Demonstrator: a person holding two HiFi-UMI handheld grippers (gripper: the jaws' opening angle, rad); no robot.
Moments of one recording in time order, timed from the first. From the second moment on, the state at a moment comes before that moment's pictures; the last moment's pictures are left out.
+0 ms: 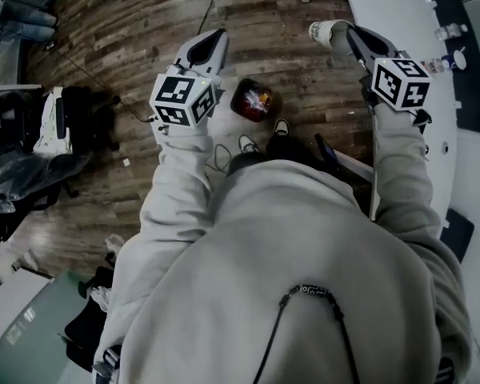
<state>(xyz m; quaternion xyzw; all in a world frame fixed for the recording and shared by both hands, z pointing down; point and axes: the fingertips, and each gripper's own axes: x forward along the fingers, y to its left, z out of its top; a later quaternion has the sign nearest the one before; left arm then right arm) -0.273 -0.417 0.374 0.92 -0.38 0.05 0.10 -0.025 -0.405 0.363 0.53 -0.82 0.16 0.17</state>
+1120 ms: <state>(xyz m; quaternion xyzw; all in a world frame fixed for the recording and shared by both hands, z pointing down) -0.361 -0.419 0.462 0.85 -0.48 0.06 0.20 -0.163 -0.460 0.473 0.37 -0.87 0.20 0.24</state>
